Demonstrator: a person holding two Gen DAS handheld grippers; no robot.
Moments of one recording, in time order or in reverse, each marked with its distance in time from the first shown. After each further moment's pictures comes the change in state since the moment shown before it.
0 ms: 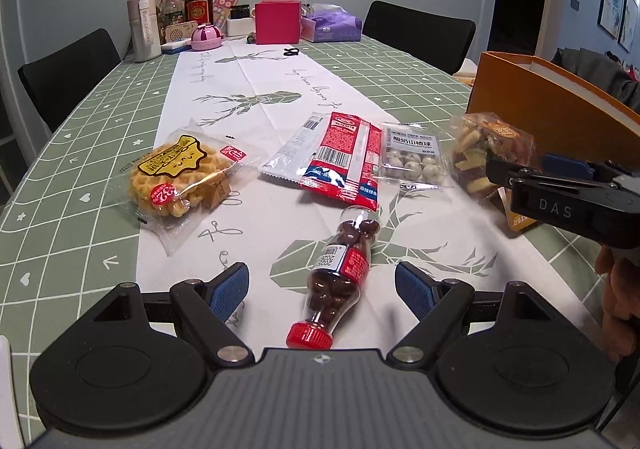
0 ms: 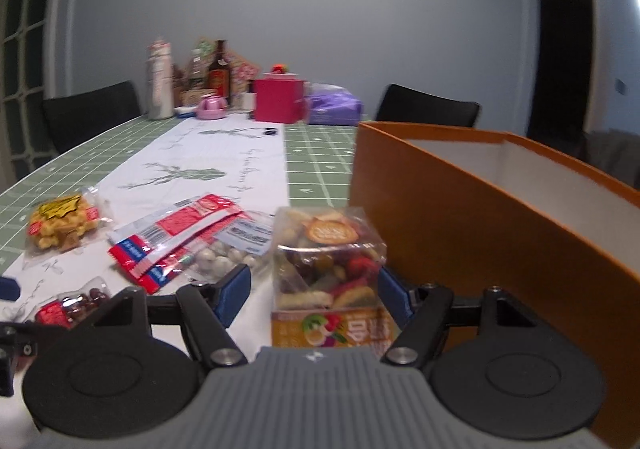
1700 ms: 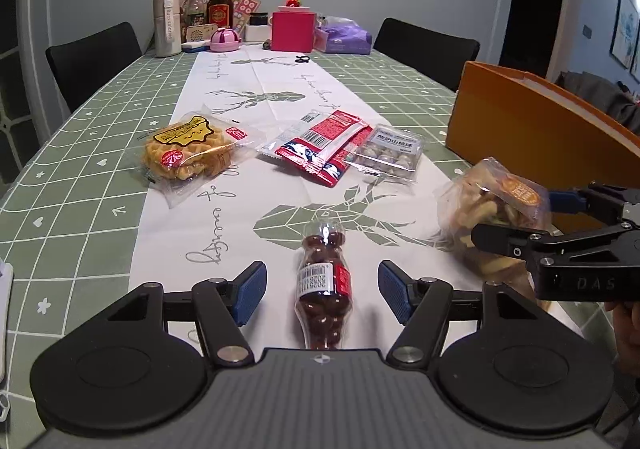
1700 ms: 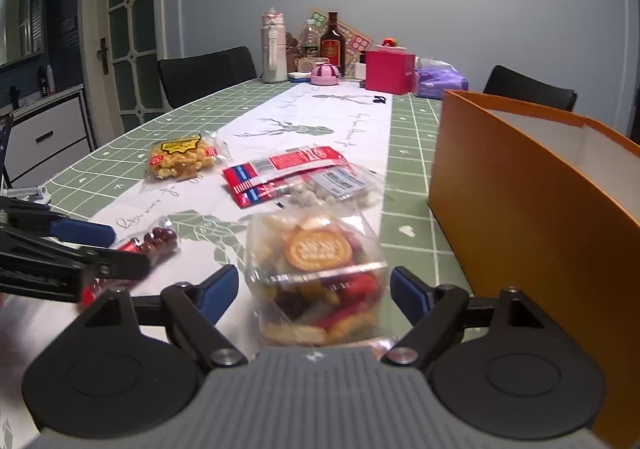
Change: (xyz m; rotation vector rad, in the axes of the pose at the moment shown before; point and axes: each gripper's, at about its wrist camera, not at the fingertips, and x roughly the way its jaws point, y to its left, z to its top) left arm -0.032 -0.023 -0.027 -0.088 -0.041 0.035; right arm -0.035 -0.016 -0.013 -0.177 0.087 0.383
